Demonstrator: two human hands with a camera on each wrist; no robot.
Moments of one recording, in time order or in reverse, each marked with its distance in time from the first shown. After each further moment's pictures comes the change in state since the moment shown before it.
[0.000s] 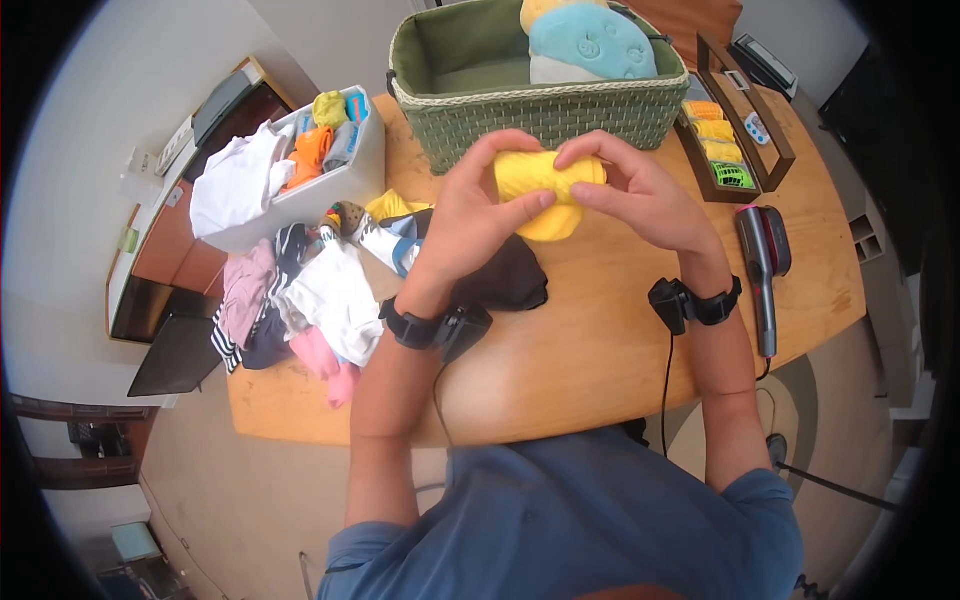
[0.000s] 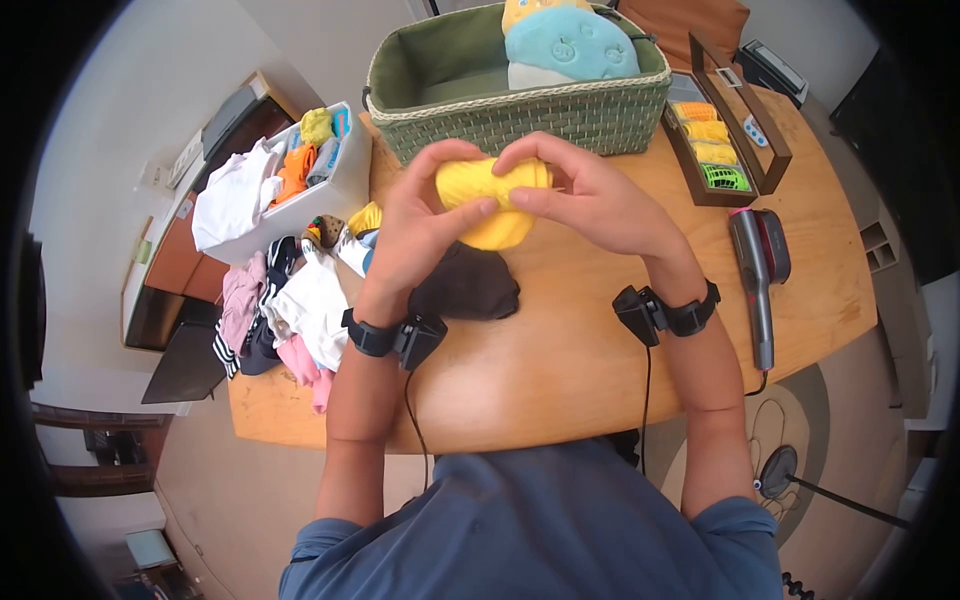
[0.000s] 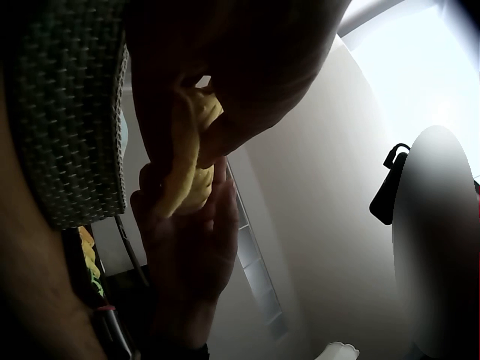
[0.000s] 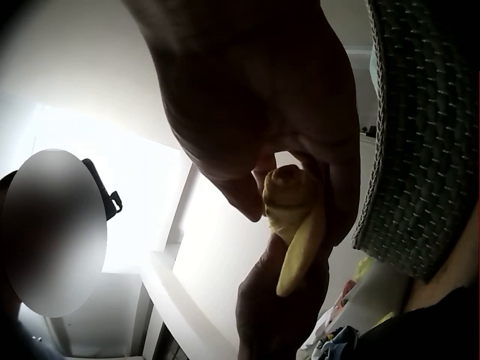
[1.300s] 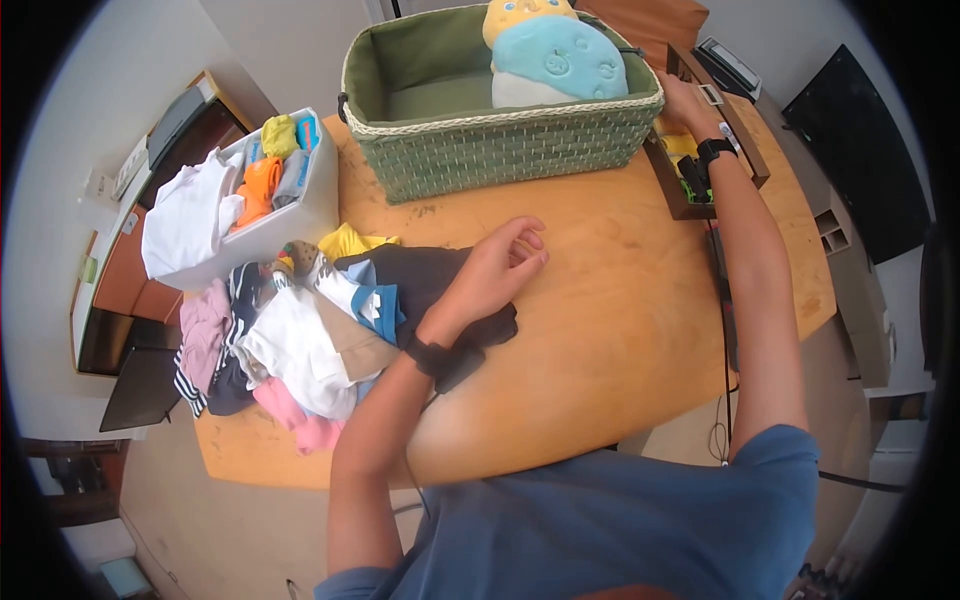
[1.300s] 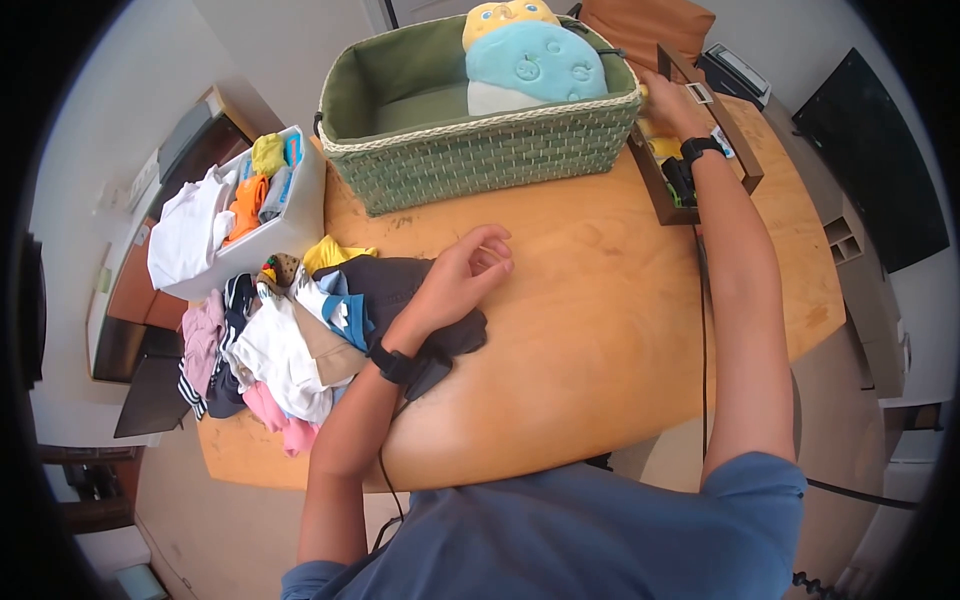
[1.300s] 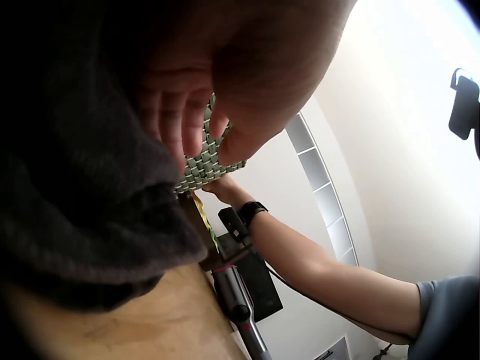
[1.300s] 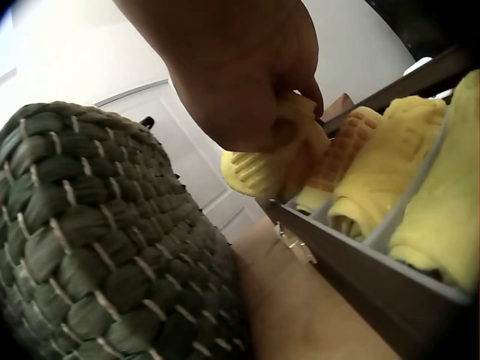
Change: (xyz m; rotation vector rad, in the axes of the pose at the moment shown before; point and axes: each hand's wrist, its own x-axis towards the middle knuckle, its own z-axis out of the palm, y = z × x) left_hand 0.005 -0.103 0.022 0.234 -0.146 -0.217; right_hand 0.042 0.144 -0.333 -1.511 0.356 0.362
